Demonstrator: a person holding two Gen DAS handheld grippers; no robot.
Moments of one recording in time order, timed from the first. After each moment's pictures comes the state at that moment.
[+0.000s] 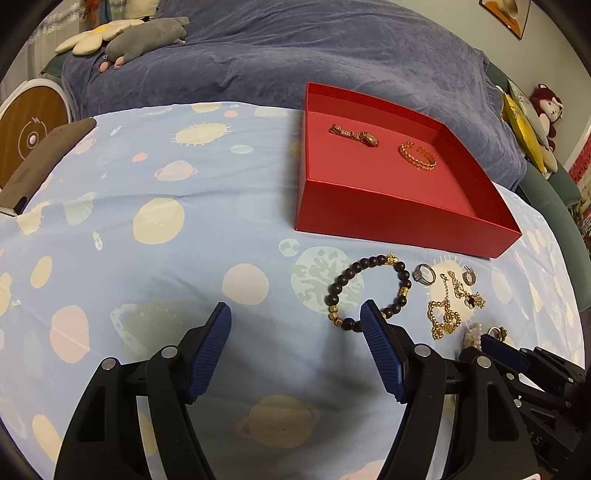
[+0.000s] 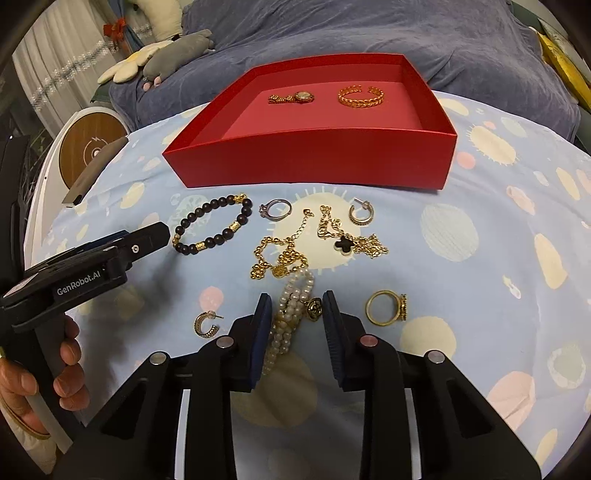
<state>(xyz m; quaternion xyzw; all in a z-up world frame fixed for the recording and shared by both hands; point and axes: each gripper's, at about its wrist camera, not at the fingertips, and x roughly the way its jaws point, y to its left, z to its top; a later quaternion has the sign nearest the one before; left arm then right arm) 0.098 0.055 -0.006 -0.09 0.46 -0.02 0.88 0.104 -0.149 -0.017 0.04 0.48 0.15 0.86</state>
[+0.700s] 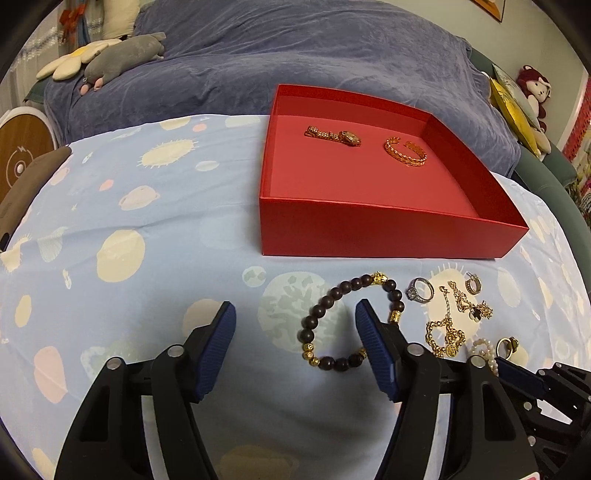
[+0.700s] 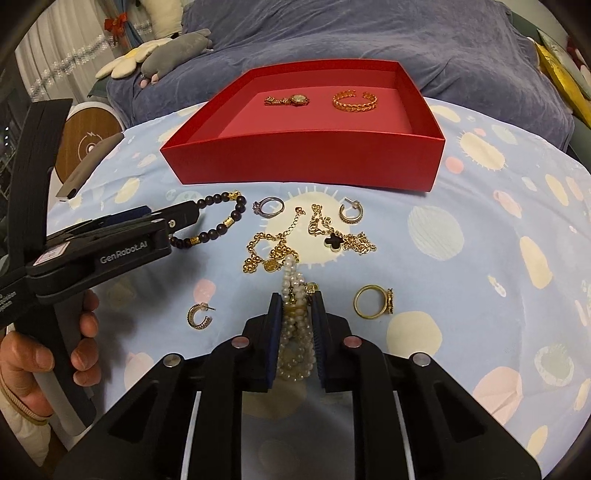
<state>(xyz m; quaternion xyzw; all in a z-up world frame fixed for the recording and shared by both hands) 0.124 0.029 -0.017 -0.04 0.45 -0.04 0.89 0.094 -0.143 -0.015 0.01 0.47 0.15 0.87</state>
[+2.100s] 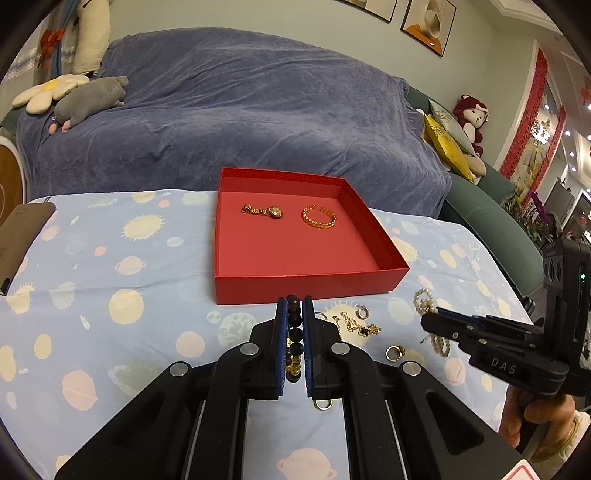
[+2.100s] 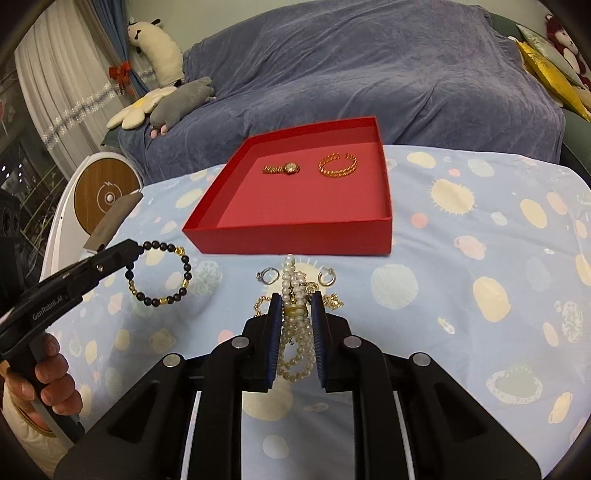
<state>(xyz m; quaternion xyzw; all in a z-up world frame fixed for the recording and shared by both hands) 0.071 0.030 0.082 -0.07 0.36 -0.15 0.92 0.096 -0.196 0.057 0.08 0.40 0.16 0.90</state>
